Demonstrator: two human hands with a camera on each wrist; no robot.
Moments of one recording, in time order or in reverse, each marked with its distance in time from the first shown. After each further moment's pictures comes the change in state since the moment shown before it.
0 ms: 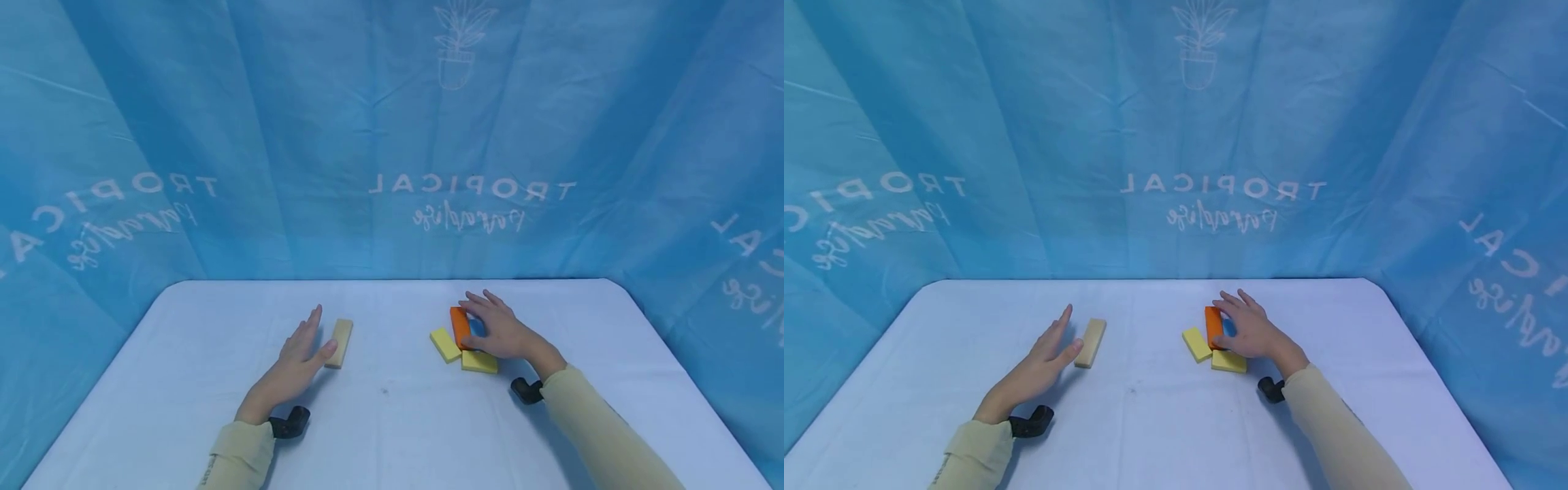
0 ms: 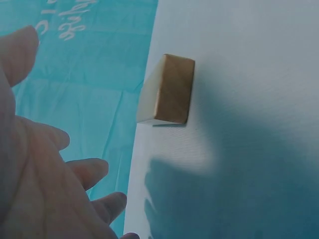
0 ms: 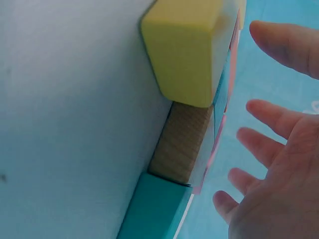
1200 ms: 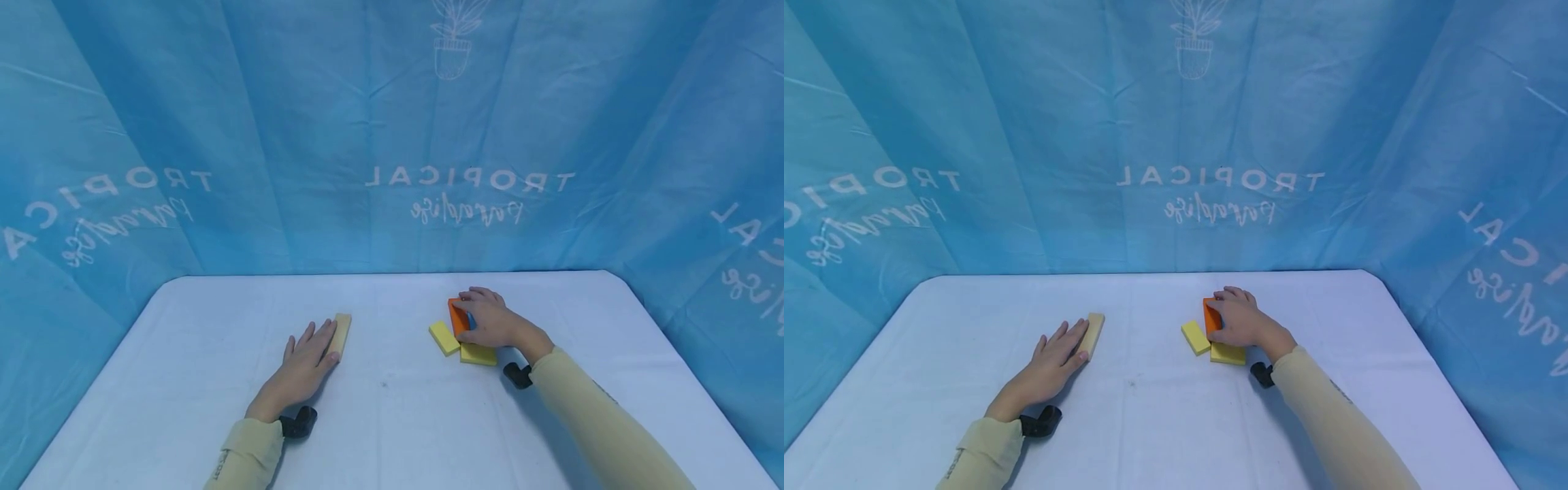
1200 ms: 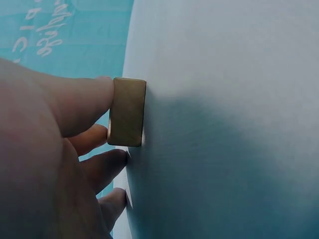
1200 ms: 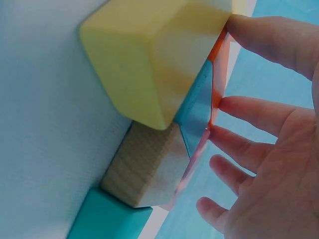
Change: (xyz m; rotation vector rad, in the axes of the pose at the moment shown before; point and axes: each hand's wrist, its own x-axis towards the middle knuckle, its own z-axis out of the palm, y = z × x) left_hand -0.002 -0.002 0.020 0.242 -0.045 0.030; right_hand 0.011 -0.020 -0.009 -0.166 -0.105 -0.014
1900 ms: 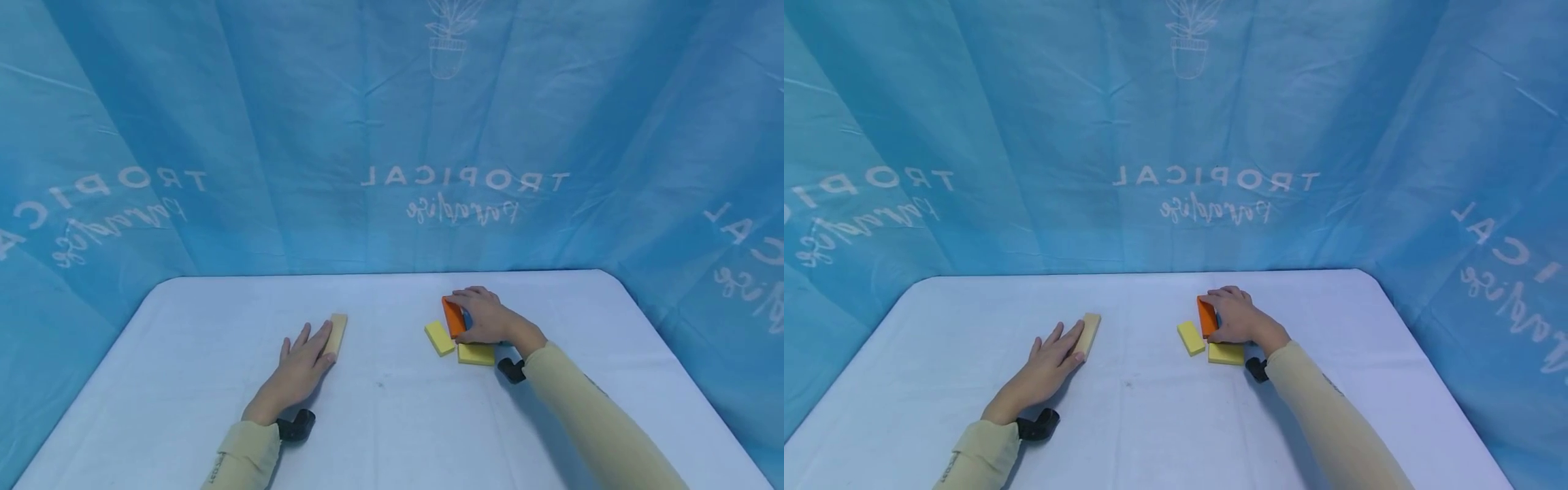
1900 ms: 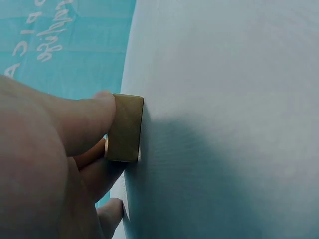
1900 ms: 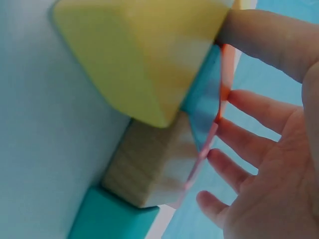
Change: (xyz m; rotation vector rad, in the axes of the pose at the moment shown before) left_hand -0.001 0.004 0.003 -0.012 0.018 -0.038; right_hand 0.007 0.011 0.003 0.021 -0.002 -0.026
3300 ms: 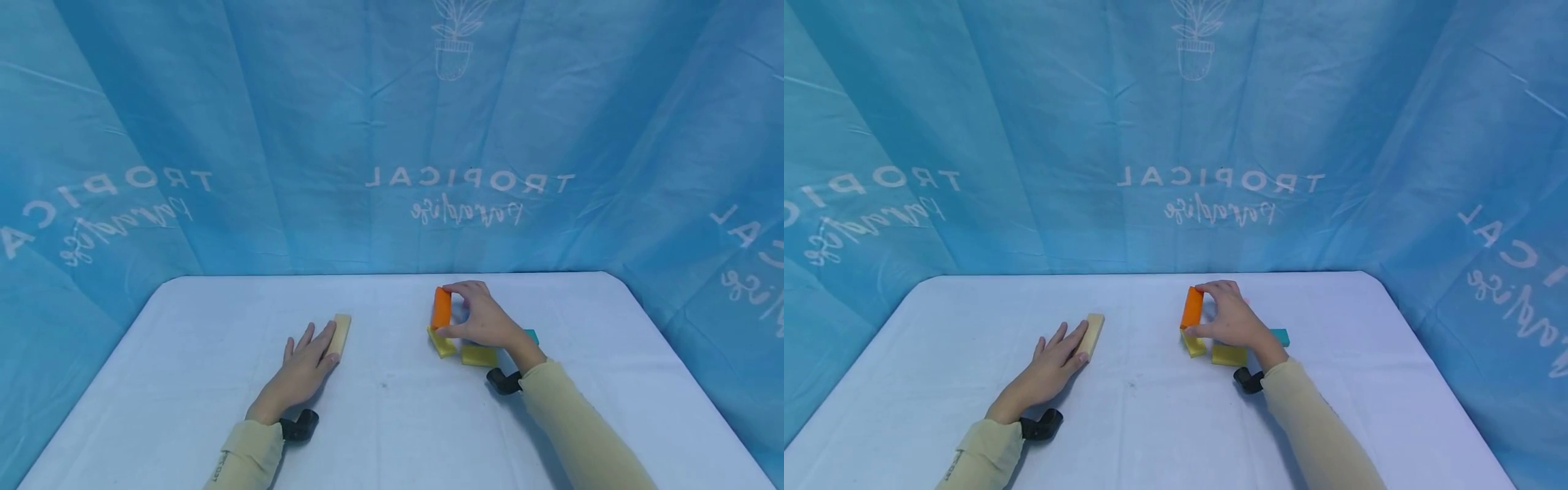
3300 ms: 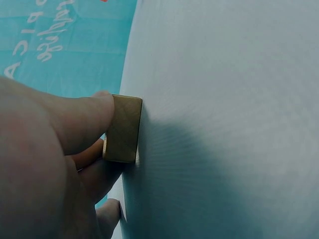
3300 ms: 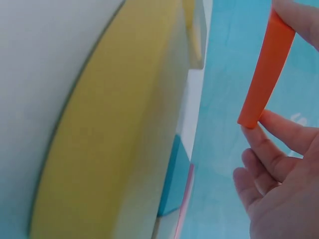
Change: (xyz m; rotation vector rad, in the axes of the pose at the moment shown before) left_hand 0.001 -0.003 0.001 -0.028 0.006 0.001; right_hand -0.002 -0.022 0.008 0.336 0.221 0.089
